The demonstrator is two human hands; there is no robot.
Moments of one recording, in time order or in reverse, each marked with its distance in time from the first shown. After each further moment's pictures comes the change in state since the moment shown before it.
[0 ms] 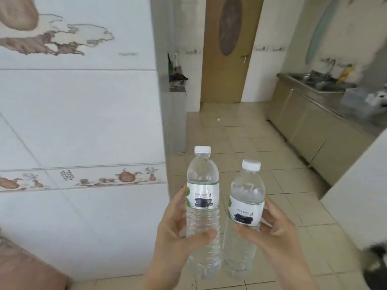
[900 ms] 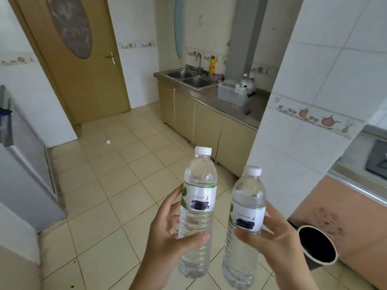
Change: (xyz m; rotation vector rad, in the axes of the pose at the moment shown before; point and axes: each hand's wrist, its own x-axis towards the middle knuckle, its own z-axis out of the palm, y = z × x) left_hand 0.432 -0.097 0.411 0.077 -0.600 -0.063; right_hand 0.360 -0.001 -0.339 0.046 0.683 0.033
